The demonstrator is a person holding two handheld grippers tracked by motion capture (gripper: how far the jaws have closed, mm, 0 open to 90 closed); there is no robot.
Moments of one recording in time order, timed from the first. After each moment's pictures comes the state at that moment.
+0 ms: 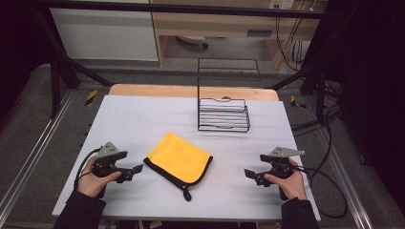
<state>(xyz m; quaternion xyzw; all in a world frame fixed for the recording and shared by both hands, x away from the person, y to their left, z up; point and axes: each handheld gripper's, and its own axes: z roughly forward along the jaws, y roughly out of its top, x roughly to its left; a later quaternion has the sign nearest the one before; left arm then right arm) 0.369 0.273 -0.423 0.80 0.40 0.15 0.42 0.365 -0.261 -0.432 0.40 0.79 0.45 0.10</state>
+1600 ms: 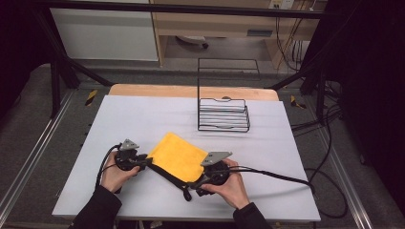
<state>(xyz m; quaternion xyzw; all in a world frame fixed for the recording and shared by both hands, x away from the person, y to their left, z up) 0.397 0.233 -0.448 0.80 0.45 0.12 0.37 0.352 -0.078 -0.420 0.28 0.87 0.40 0.07</state>
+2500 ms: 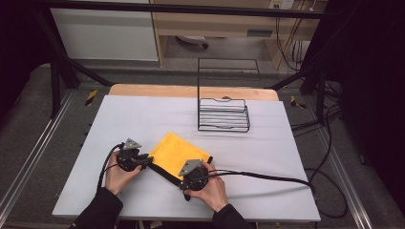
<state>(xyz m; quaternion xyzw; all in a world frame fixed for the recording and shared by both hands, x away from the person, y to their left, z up) 0.398 0.226 -0.446 0.80 0.46 0.14 0.36 0.349 -0.030 -0.442 0.21 0.91 0.33 0.11</state>
